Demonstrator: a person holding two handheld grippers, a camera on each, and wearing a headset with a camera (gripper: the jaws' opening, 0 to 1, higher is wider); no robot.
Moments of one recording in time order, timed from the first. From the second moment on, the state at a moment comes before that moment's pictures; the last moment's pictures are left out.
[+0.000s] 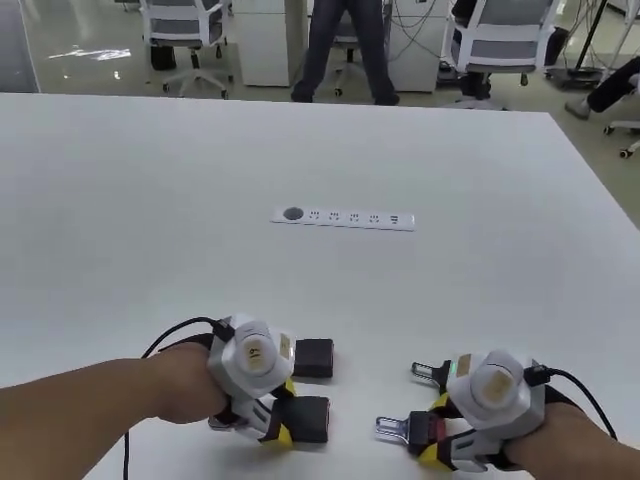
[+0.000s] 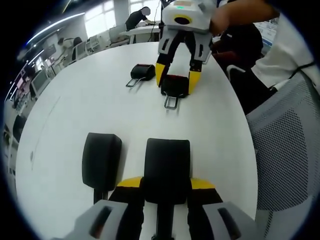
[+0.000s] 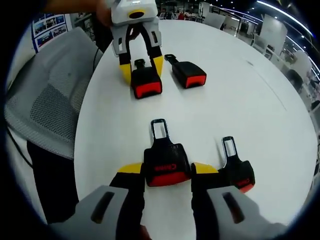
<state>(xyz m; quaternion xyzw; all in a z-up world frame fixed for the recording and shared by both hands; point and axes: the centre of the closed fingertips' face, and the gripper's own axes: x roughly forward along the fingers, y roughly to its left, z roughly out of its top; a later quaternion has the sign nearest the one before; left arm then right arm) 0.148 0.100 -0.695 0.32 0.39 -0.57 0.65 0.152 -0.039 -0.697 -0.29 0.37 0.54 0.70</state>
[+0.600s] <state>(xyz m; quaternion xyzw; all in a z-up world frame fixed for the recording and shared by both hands) 0.149 0.100 -0.694 0.32 0.39 -0.56 0.65 0.154 0.012 -0.697 -0.30 0.36 0.55 0.69</state>
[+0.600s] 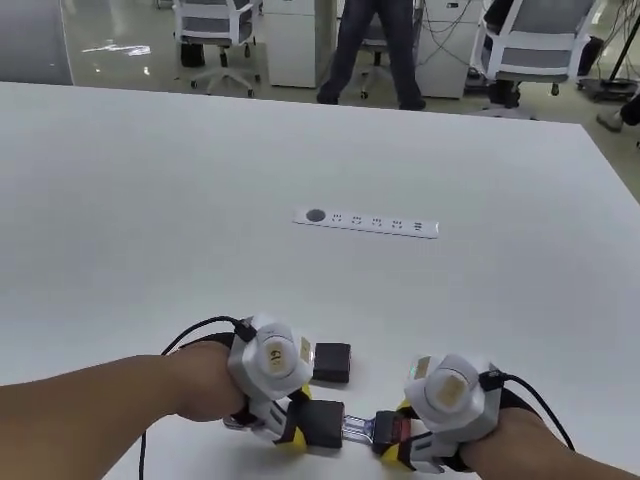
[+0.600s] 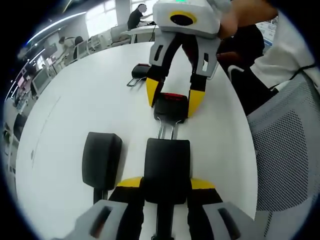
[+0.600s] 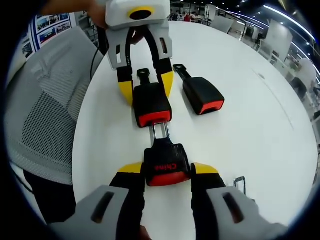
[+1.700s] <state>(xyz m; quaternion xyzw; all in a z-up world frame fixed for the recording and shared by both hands) 0.151 0.100 -0.697 0.33 0.39 -0.57 0.64 0.151 0.039 -0.694 -0.27 0.33 0.59 0.69</state>
